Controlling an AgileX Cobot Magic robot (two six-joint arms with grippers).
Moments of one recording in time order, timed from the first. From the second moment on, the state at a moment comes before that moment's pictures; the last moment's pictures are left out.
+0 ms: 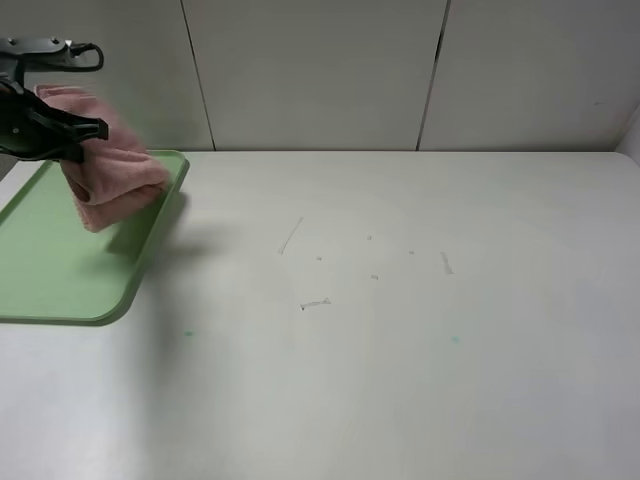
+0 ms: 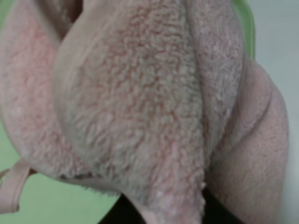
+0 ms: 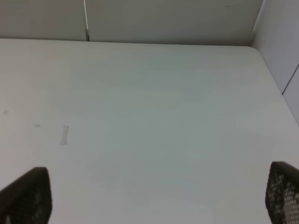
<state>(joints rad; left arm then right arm) 0.04 1.73 -1.02 0.08 0.14 -0.08 0.01 0.00 -0.50 -0.05 1.02 -0.05</state>
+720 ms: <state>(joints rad) 0.13 1.74 -0.90 0.08 0.12 -0.14 0.01 0.00 -0.50 -0.05 1.02 -0.05</state>
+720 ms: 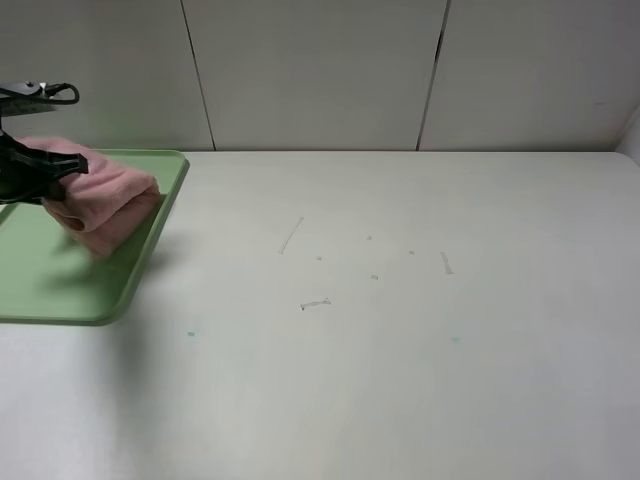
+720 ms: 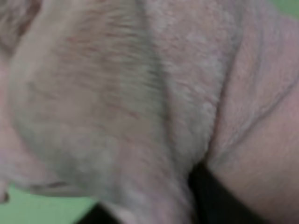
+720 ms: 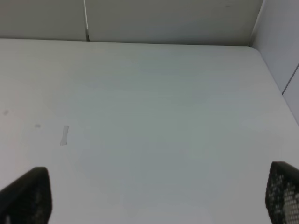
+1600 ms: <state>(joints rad) 0.14 1.44 -0.90 0.09 0.53 -0.06 0.01 0.00 -0.50 -0.05 1.02 -0.05</state>
